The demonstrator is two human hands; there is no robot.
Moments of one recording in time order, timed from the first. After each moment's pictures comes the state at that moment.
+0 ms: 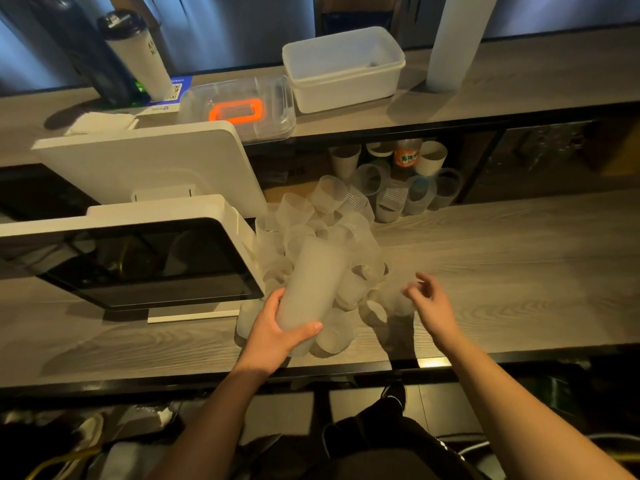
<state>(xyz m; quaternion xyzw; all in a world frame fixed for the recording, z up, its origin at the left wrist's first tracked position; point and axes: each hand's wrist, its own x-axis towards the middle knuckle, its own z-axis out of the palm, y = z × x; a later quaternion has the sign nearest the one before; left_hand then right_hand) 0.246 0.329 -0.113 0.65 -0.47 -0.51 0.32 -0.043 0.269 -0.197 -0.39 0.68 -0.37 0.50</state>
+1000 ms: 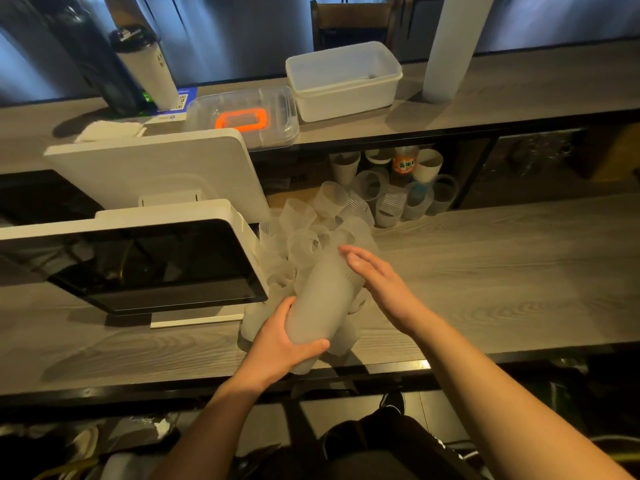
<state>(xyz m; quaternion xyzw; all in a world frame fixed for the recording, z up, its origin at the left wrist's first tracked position) 0.254 0.338 -0.111 0.63 -0.55 -0.48 0.27 0.044 0.268 -0.085 -0.53 0.48 -0.34 0.61</state>
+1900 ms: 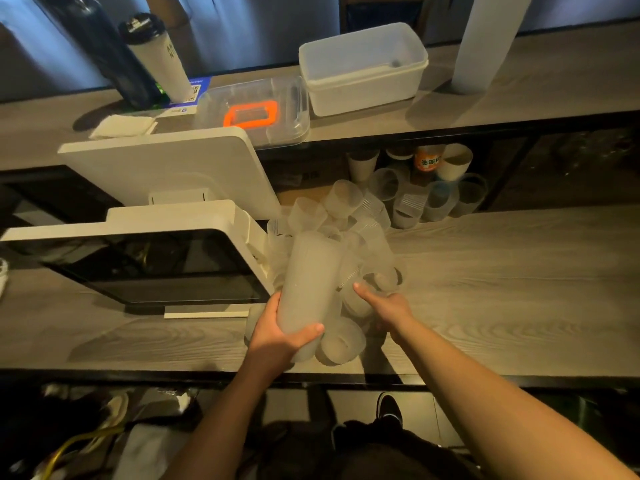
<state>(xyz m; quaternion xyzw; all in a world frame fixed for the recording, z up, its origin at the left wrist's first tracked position) 0.241 0.316 -0.111 0.70 -0.42 -0.48 0.33 0.036 0.226 -0.197 -0.27 0.71 -0.22 0.61</state>
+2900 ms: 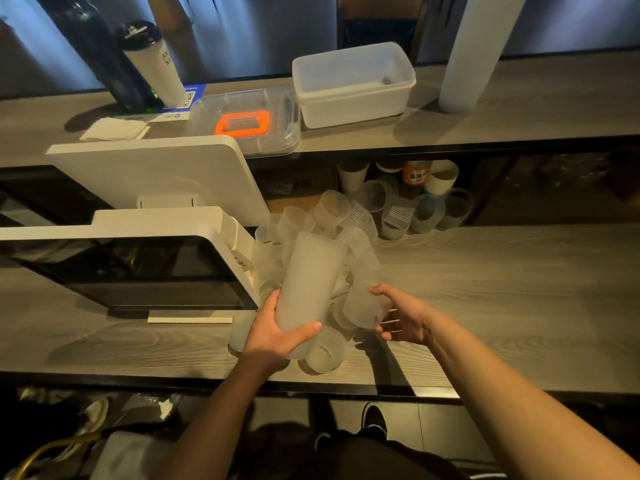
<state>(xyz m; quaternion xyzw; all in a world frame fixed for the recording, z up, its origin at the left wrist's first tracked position) 0.215 0.301 -0.099 0.70 -0.43 -0.46 0.34 -0.025 0.204 -0.156 -0.23 0.61 -0.11 0.75</state>
